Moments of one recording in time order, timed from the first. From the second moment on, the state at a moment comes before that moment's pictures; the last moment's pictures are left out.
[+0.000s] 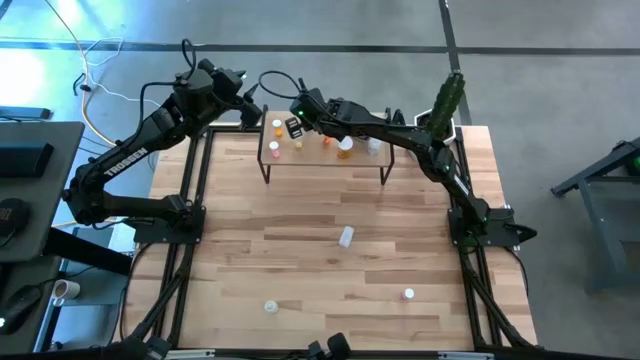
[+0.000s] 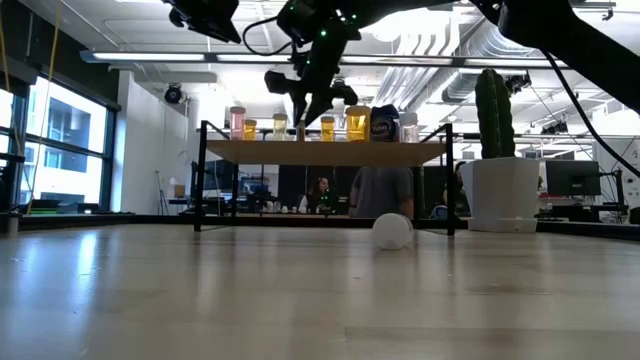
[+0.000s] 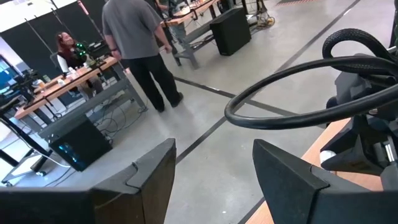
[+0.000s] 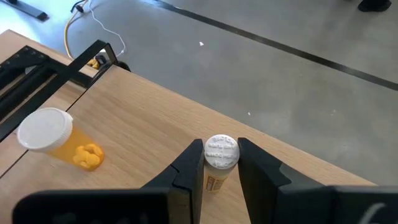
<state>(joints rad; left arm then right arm) 0.80 1.10 1.21 -0.34 -0.32 0.32 -0.36 2.29 2.33 -0.87 0.52 0.52</state>
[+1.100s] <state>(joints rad) 0.80 1.10 1.21 -0.34 -0.32 0.32 -0.36 2.27 2.36 -0.85 0.52 0.46</state>
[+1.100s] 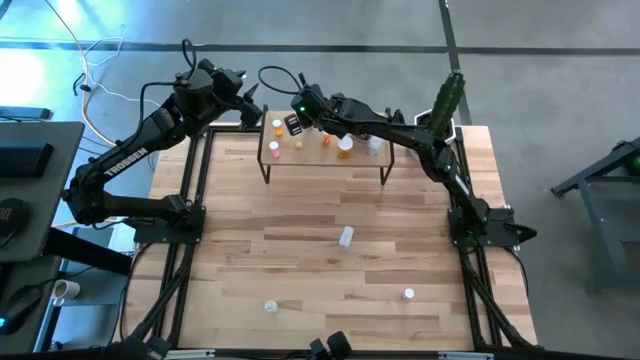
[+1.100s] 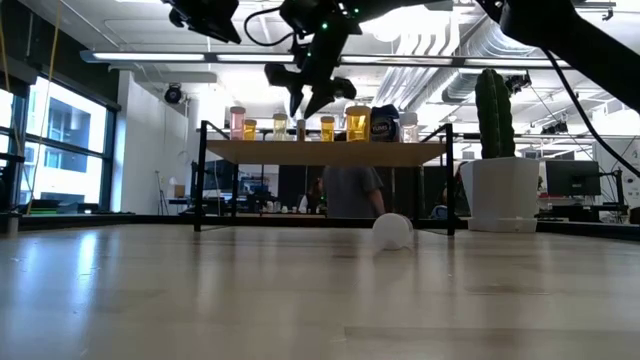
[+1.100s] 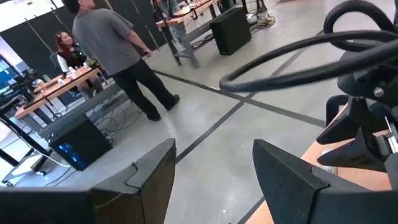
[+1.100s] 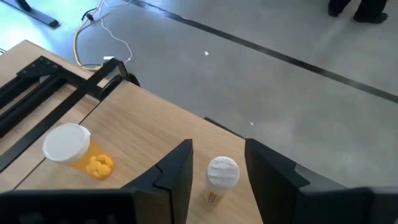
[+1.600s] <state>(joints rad) 0.80 1.10 1.21 -0.39 -0.32 0.32 -0.36 2.20 2.36 -0.84 0.49 0.39</state>
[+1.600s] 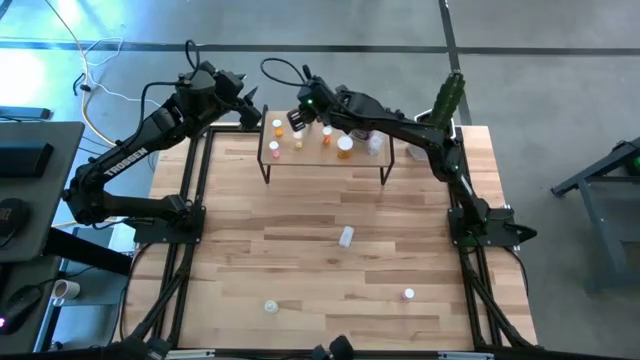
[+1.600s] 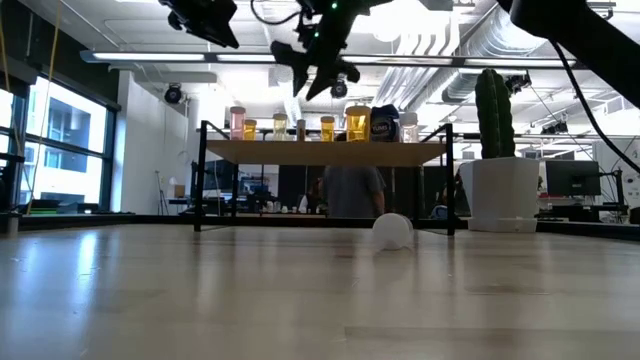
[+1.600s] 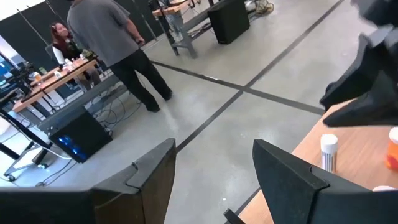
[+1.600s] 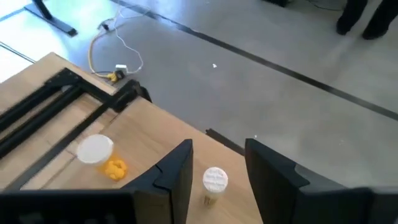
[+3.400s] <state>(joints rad) 0.58 0.93 1.21 -0.85 0.14 -0.05 0.03 1.93 2.32 -1.55 0.24 0.25</state>
